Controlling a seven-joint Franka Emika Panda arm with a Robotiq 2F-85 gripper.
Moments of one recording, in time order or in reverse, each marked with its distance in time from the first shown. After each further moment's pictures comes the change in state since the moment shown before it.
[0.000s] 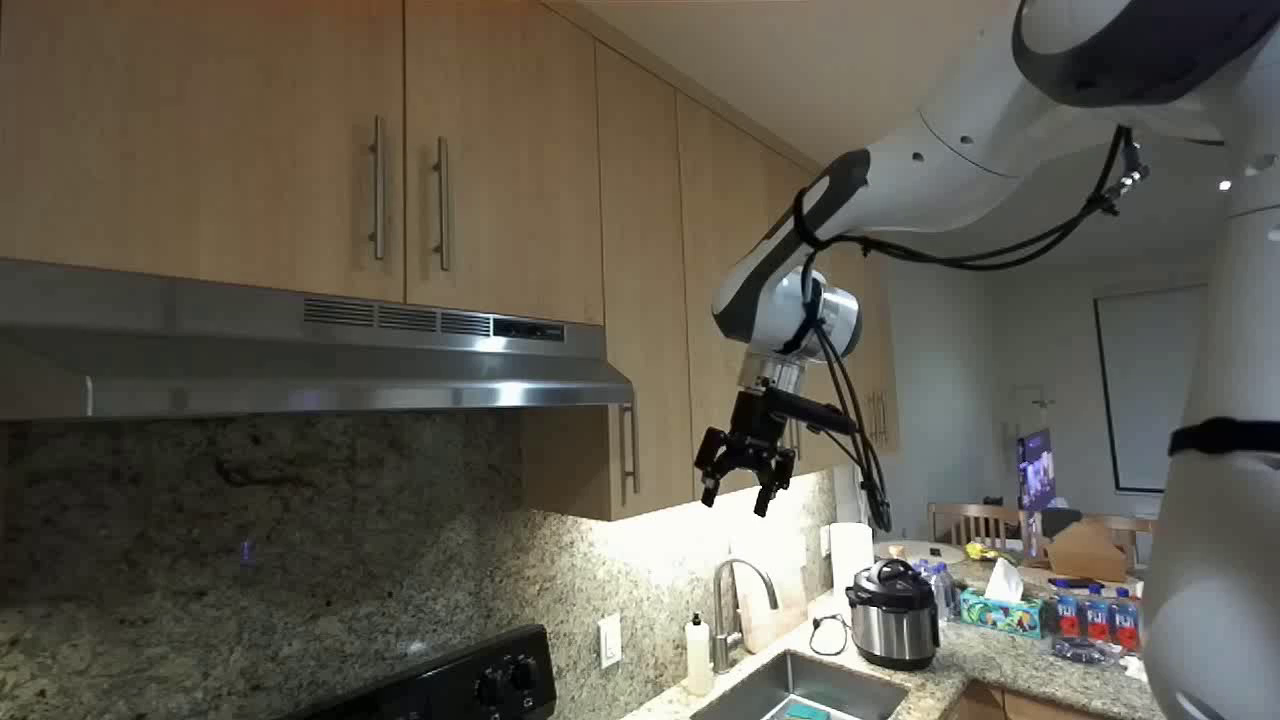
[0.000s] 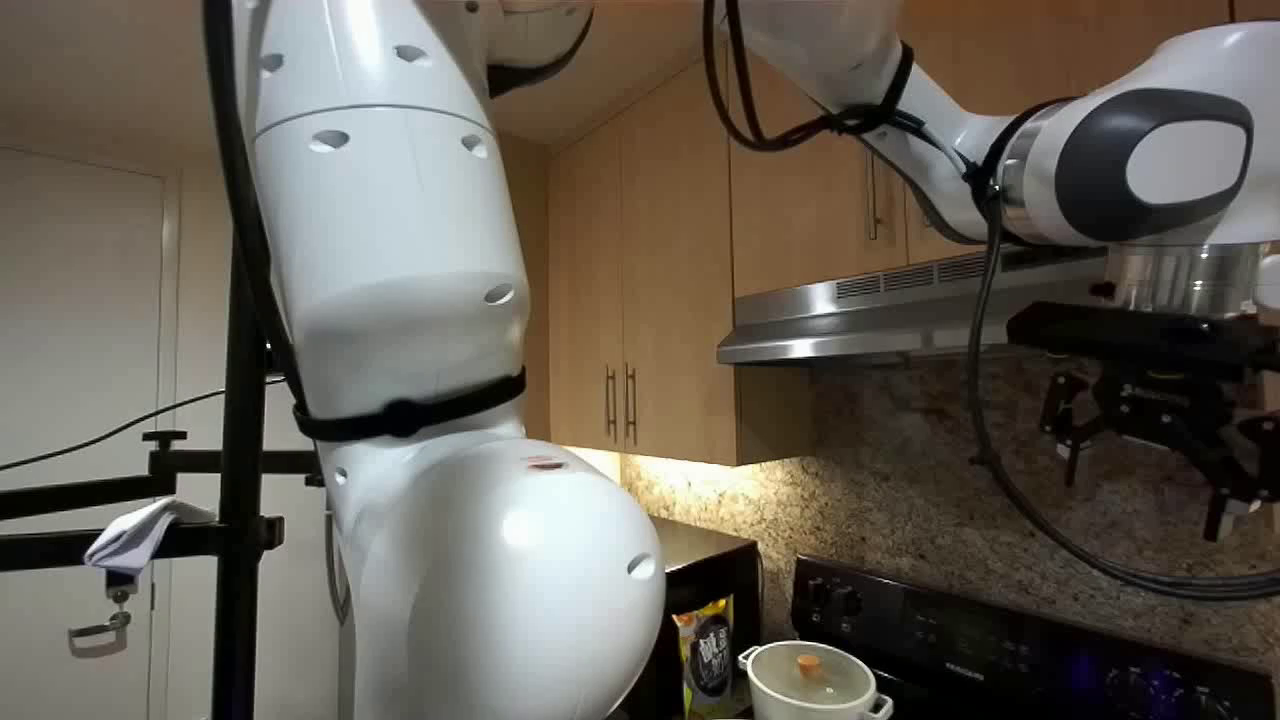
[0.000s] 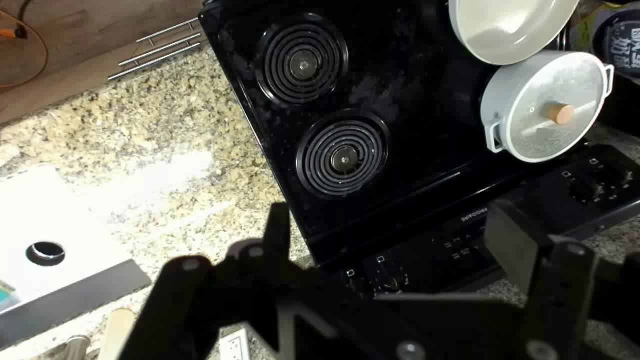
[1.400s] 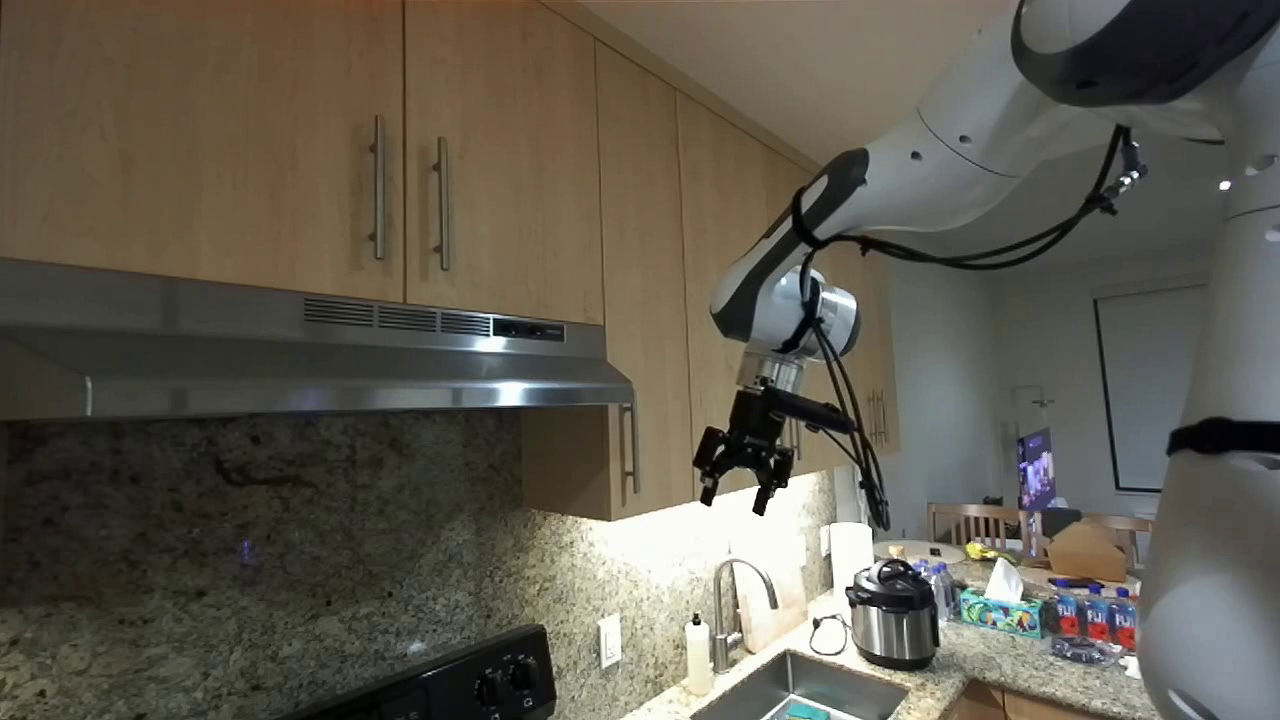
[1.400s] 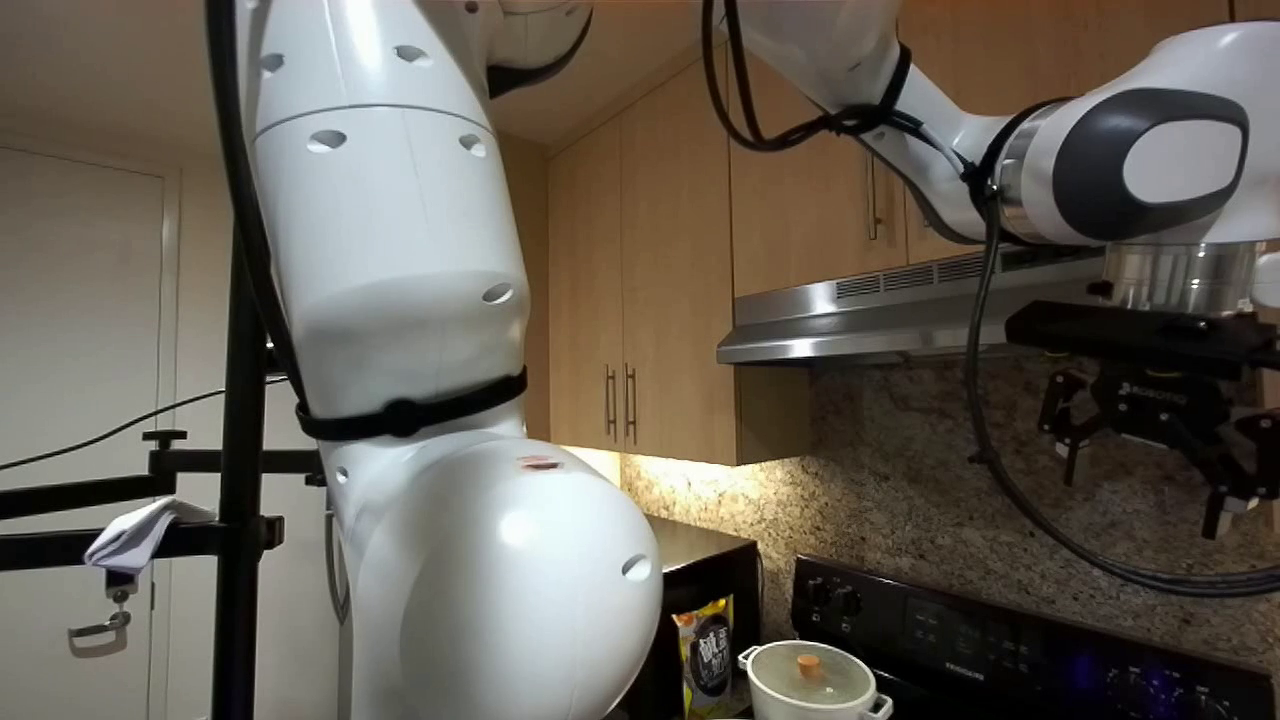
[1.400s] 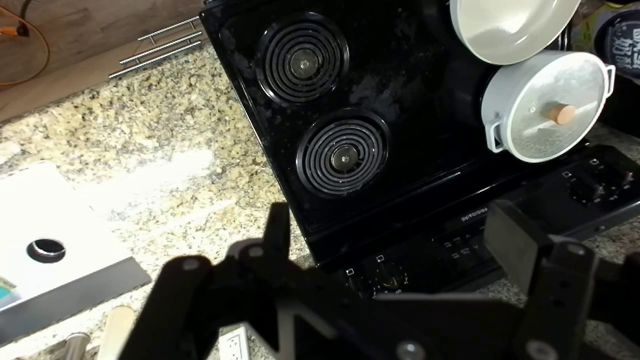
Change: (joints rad) arm -0.020 0.000 0.023 0.001 0.000 0.000 0.000
